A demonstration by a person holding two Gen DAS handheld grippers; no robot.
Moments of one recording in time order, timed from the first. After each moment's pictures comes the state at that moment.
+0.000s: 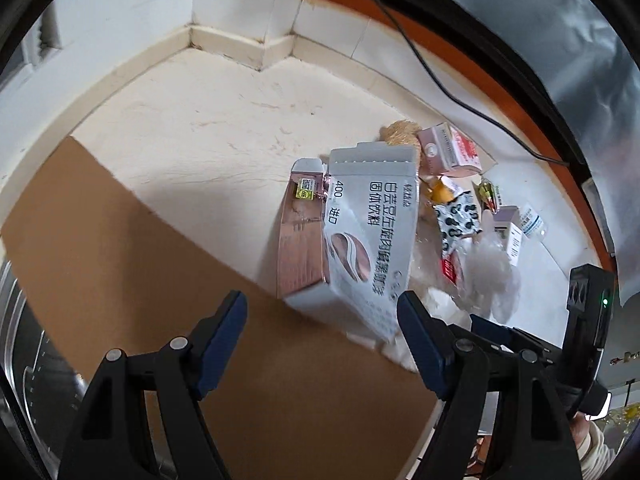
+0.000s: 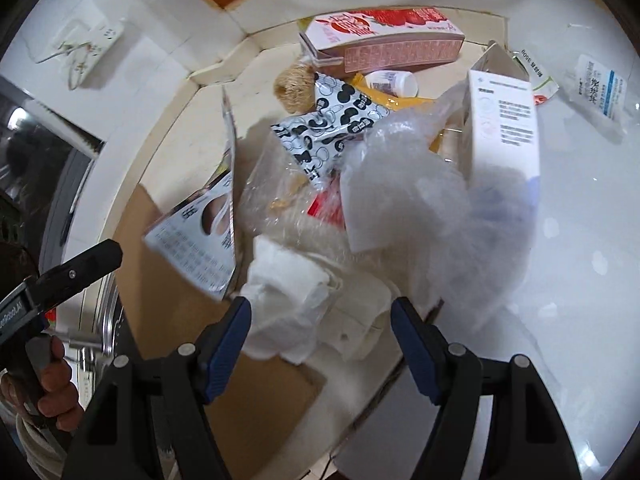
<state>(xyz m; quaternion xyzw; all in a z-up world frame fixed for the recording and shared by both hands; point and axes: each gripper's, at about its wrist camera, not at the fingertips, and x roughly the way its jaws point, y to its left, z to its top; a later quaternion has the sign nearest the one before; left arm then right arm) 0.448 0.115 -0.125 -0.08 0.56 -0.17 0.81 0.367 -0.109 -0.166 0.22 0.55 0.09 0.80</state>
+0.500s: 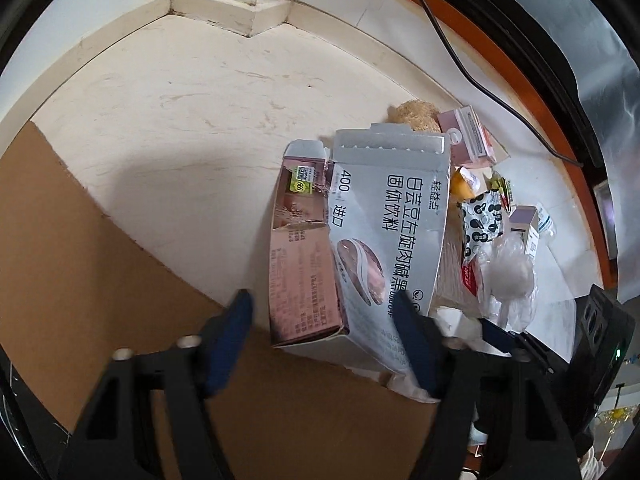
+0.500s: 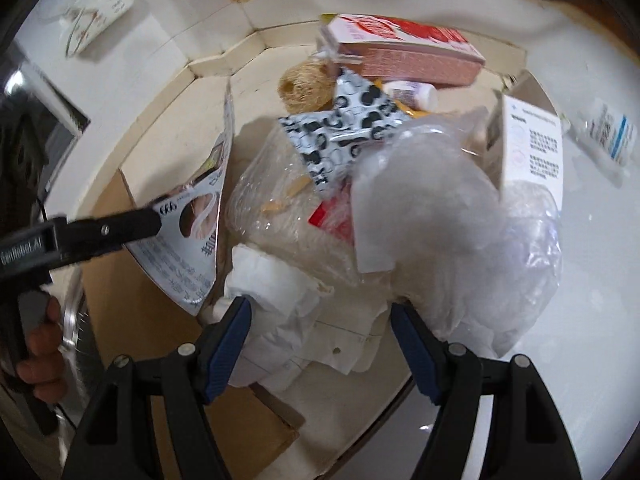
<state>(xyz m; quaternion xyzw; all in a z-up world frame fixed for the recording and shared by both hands) 0.478 0.104 -0.167 -0.09 0.59 -0.19 0.78 0.374 -0.085 -0.170 0.12 0.53 0.07 0.84</state>
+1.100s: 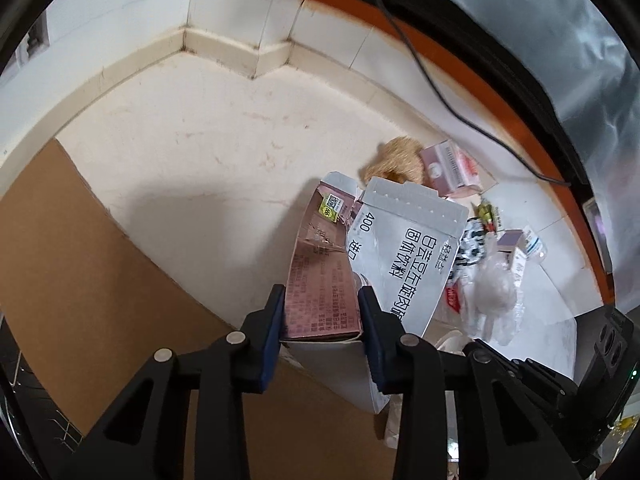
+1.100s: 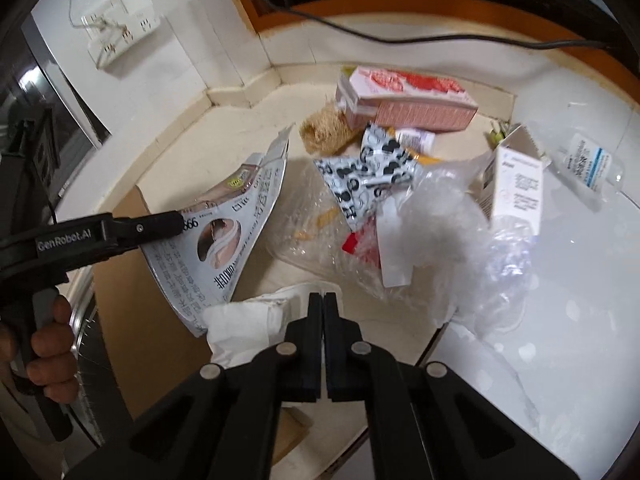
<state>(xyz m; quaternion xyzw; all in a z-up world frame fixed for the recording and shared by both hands) 0.461 0.104 -0.134 -0.10 0.53 -0.17 0.83 0.352 -0.088 -0.132 0.14 0.48 0.07 0.87</state>
